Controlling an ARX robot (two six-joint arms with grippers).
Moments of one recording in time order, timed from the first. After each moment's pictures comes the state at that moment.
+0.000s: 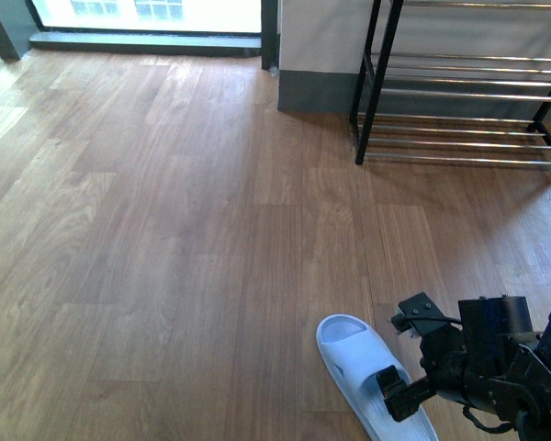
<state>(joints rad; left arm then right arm) -0.24 0.92 0.29 0.23 -0.56 -0.05 -0.04 2.90 1.05 0.88 -0.13 -0.30</state>
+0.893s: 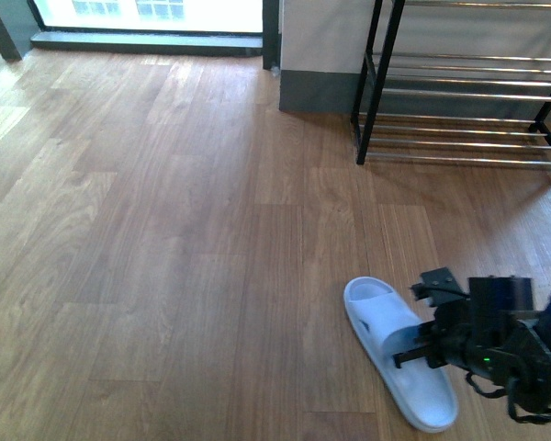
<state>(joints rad) -0.24 0.92 0.29 0.23 -0.56 -0.05 -0.16 2.91 1.15 0.90 -0.03 -0.26</state>
